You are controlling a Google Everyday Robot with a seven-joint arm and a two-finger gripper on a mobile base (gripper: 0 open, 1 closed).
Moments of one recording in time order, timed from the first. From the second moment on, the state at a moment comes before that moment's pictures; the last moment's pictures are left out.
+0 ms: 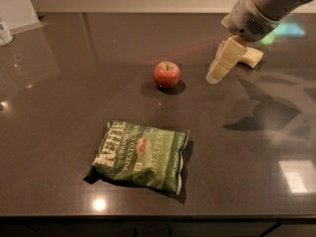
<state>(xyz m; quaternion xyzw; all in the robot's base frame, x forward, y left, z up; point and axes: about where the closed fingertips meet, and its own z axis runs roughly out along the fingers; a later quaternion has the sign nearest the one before) 0.591 -0.156 0.952 -0.57 0.78 0.04 0.27</state>
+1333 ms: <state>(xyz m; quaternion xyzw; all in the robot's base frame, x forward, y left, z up) 0.633 -0.068 0.873 -0.60 0.76 0.12 0.24</state>
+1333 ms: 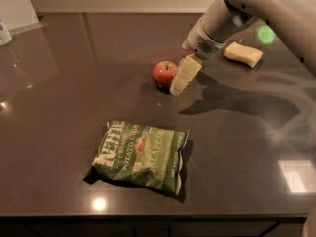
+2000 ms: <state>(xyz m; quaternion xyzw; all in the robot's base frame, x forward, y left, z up) 0.645 -0.052 0.861 -0.60 0.76 0.13 0.23</state>
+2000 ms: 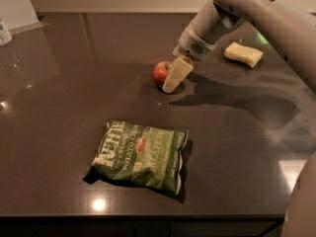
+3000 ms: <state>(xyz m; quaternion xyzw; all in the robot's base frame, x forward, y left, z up) 0.636 -0.049 0.871 -0.61 0.74 0.14 0.24</state>
